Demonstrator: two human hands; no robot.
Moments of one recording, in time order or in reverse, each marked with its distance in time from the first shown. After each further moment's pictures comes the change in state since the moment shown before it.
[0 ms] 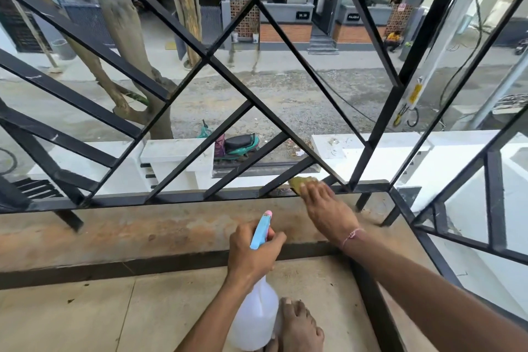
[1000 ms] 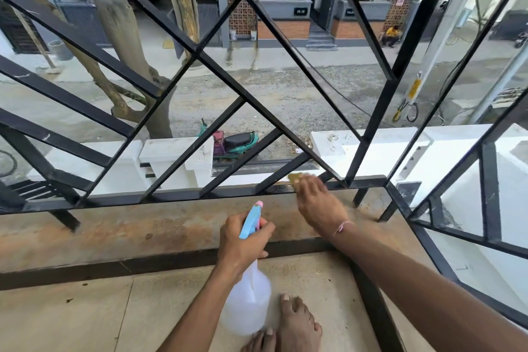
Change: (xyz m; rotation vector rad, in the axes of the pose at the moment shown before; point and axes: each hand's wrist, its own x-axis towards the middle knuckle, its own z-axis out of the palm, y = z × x) left_hand 0.012 0.003 -0.007 -0.108 -0.017 -0.039; right_hand 0.013 0.000 0.015 -0.054 0.051 -0.057
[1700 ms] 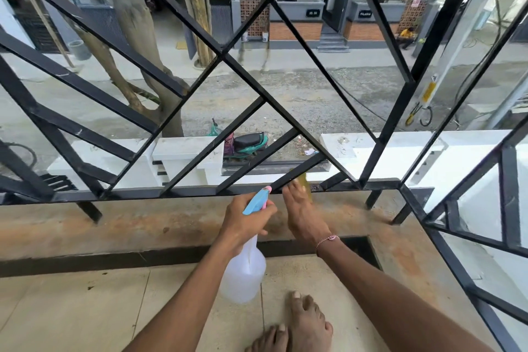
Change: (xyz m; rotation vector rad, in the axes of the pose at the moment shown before) left_hand 0.029 0.012 -0.026 0.003 -0.080 0.019; right_hand 0.019 -0.060 -0.017 0.554 -0.094 0.133
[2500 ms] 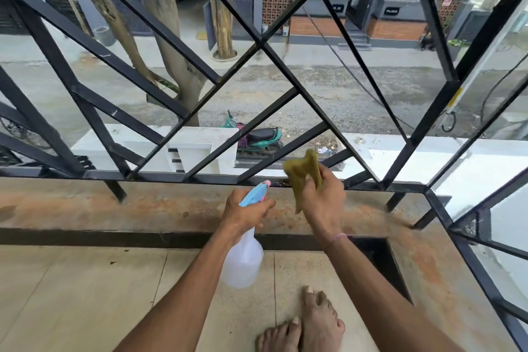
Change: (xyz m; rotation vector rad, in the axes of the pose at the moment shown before) left_hand 0.012 -0.026 -0.035 0.035 0.083 -0.059; right_hand -0.008 -0.068 -0.057 0.975 0.599 0.479
